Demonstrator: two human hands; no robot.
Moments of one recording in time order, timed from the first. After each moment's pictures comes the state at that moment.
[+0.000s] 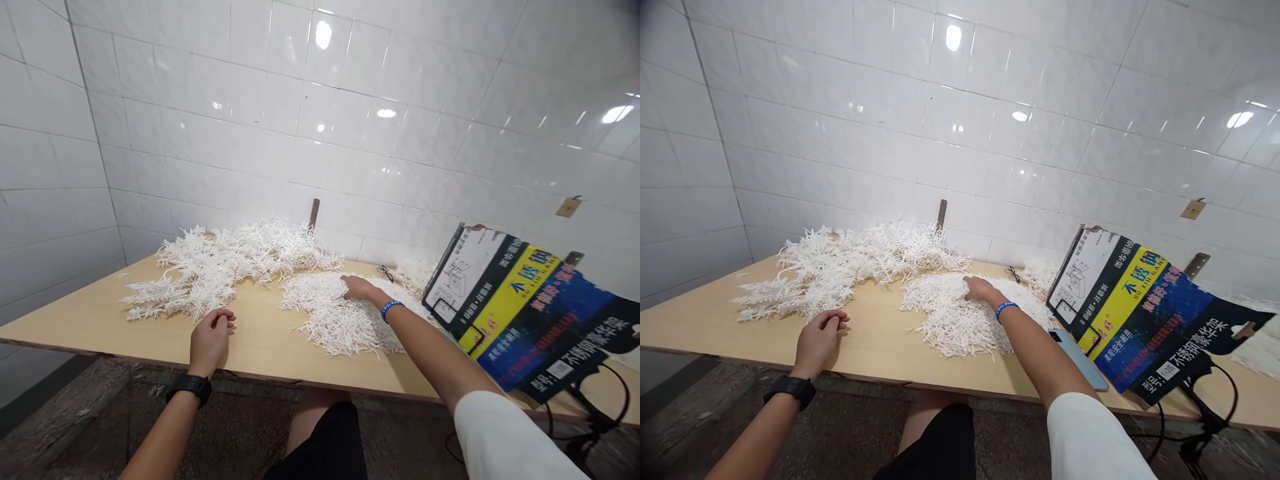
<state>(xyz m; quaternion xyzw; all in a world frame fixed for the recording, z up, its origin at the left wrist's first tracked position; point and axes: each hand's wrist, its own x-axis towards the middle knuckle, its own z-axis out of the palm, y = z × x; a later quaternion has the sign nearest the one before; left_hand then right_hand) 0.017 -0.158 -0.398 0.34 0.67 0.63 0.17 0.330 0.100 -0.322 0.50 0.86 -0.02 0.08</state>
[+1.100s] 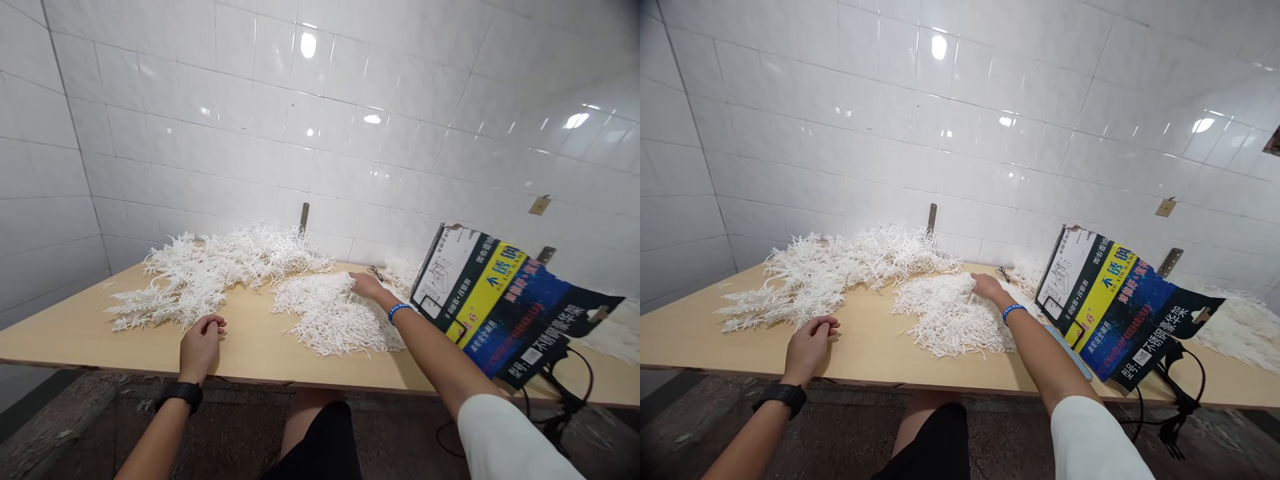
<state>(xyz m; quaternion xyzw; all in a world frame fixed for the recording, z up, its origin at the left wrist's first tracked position) 0.014 -0.156 -0.400 0.35 0.69 0.61 0.15 0.376 0.097 -0.302 0.55 0.83 -0.02 -0.02</state>
